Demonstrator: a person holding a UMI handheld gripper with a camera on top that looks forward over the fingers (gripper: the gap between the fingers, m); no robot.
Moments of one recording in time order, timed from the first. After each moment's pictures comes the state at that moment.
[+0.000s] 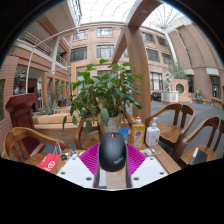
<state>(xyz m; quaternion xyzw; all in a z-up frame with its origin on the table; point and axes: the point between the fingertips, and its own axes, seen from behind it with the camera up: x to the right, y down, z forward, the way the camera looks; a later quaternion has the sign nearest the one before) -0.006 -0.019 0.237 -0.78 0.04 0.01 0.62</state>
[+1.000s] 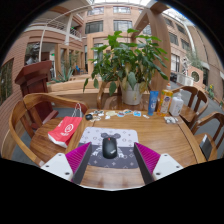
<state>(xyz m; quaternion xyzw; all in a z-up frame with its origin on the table) -0.148 -0.096 0.110 -0.87 -0.05 0.03 0.49</state>
